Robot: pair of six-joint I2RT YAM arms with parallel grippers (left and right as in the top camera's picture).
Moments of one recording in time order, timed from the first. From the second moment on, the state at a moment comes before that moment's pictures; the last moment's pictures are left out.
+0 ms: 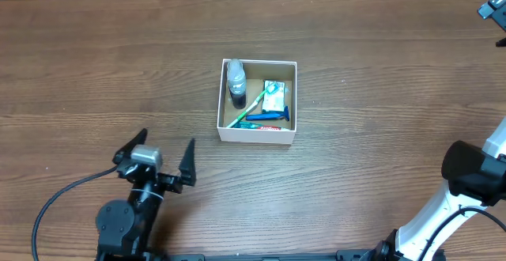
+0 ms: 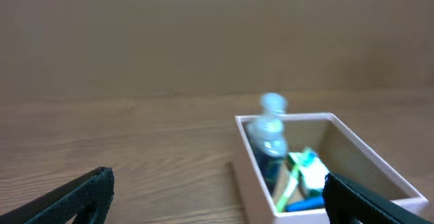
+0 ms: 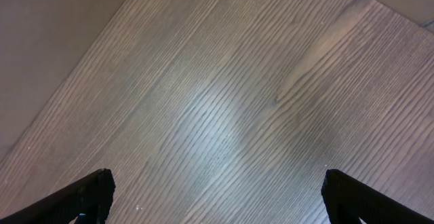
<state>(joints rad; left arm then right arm) -0.09 0.19 0.24 -0.11 0.12 -0.07 -0.38 2.09 2.67 -1.64 0.16 0.51</state>
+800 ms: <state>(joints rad) 0.09 0.02 0.03 -0.10 0.16 -0.02 -0.38 2.09 2.67 -1.64 0.16 0.51</state>
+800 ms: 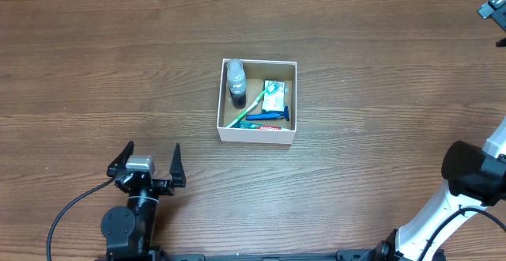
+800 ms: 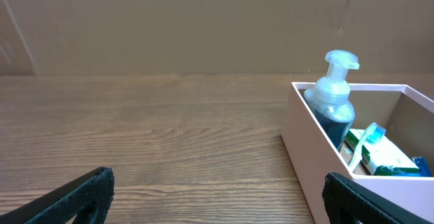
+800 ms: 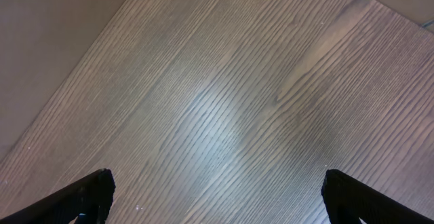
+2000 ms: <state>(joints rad) 0.11 0.02 0.03 -0.10 0.16 -0.02 0.32 1.48 2.52 -1.28 0.15 0.51</state>
